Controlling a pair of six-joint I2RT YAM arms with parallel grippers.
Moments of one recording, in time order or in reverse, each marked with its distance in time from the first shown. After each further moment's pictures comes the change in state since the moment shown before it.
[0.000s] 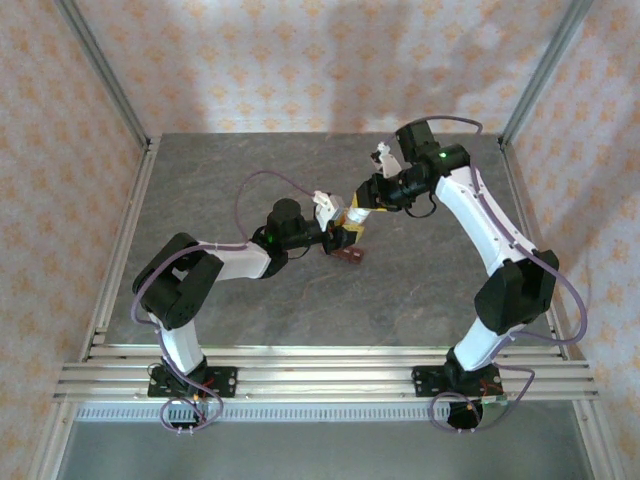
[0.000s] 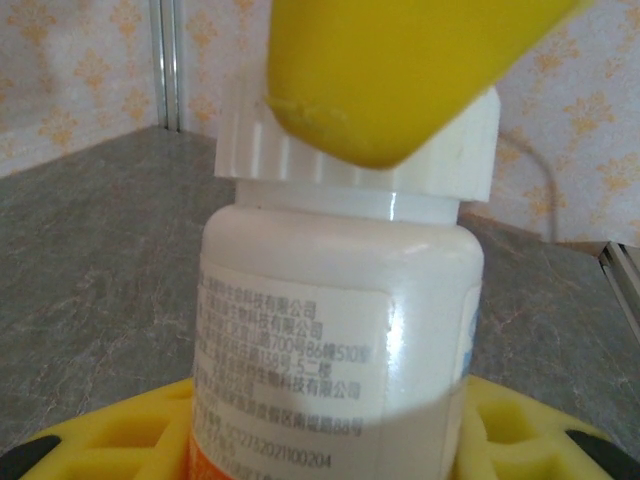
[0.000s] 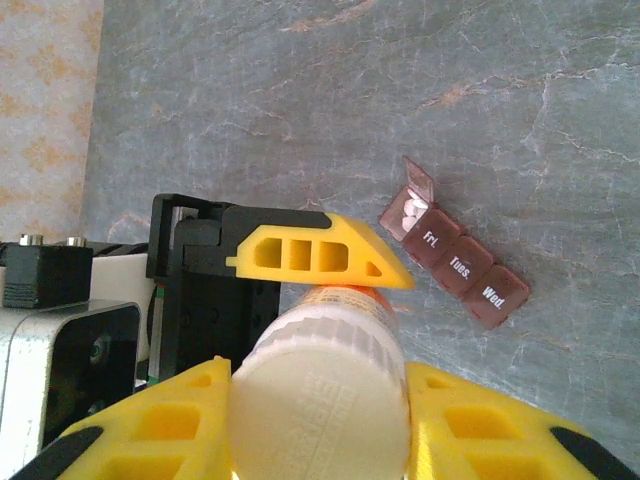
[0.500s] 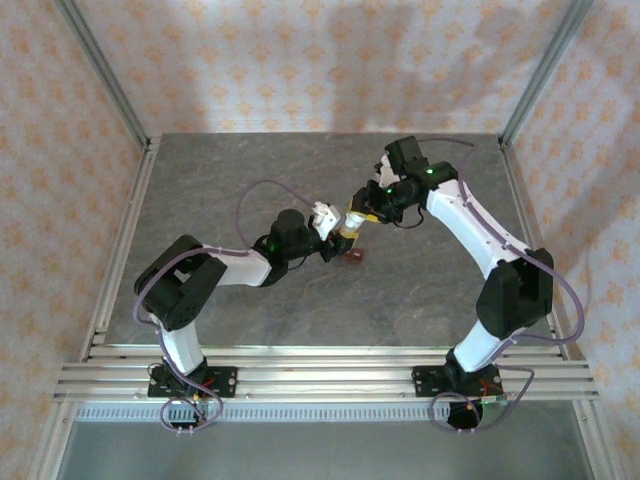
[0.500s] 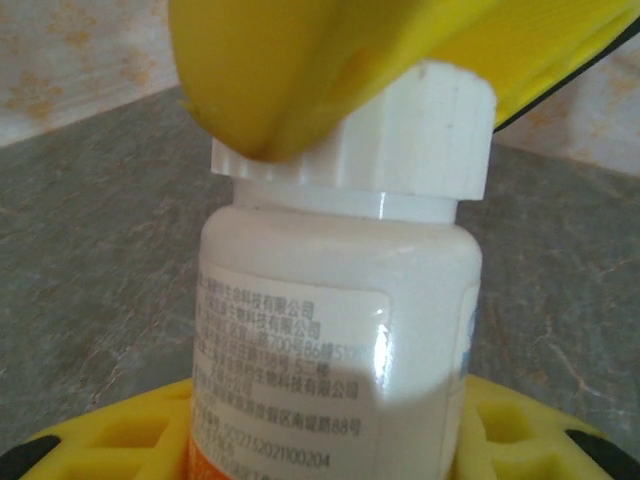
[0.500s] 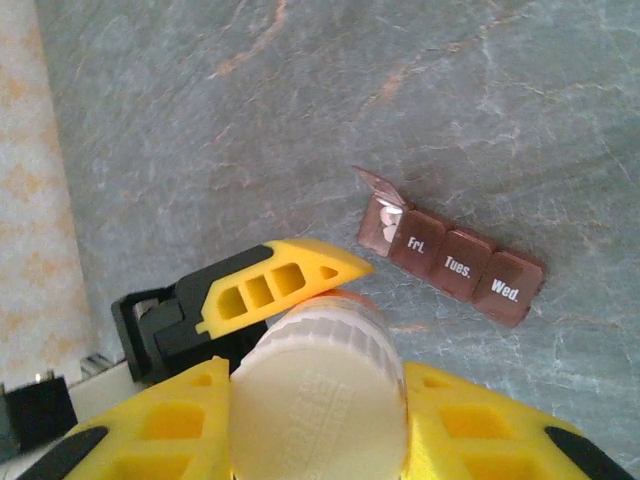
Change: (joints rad) left arm -0.039 -0.002 -0.069 -0.037 -0.216 0.101; right arm 0.055 -0.027 -0.175 0.201 0.126 0.382
